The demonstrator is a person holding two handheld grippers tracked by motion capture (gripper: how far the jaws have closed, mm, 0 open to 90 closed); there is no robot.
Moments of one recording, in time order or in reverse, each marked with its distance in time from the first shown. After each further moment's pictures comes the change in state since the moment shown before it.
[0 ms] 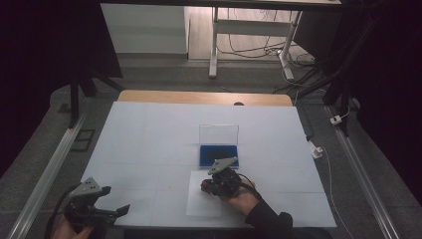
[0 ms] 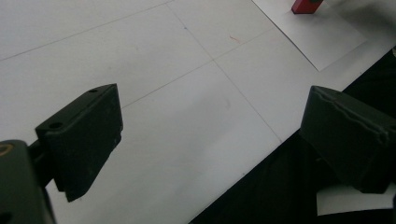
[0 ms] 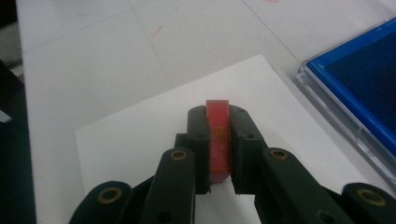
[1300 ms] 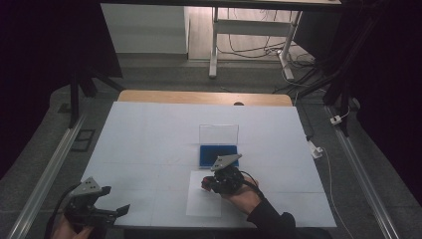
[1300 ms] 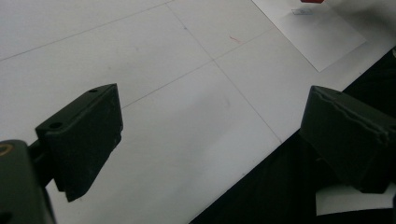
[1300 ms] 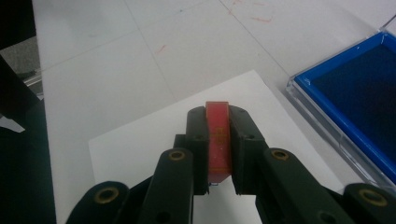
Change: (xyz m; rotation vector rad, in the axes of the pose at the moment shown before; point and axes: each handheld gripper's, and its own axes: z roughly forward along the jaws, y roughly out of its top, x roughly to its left) left arm 0.000 0.000 0.000 -0.002 -0.001 -0.001; right arm 0.001 0.008 -0.014 -0.034 0.000 -0.002
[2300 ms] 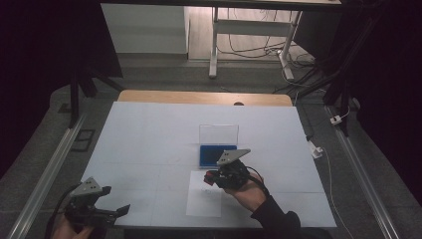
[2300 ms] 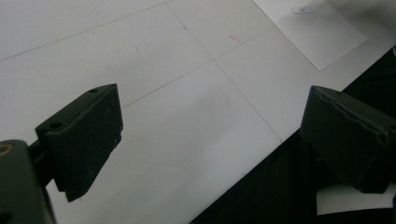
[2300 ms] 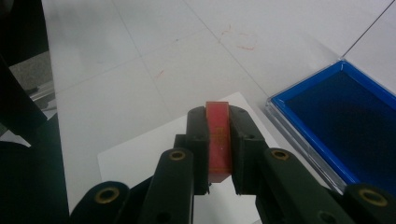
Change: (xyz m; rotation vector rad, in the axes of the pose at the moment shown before) left arm -0.001 0.000 0.000 0.003 0.001 0.005; right arm -0.006 0.009 -0.023 -0.066 -0.010 0.019
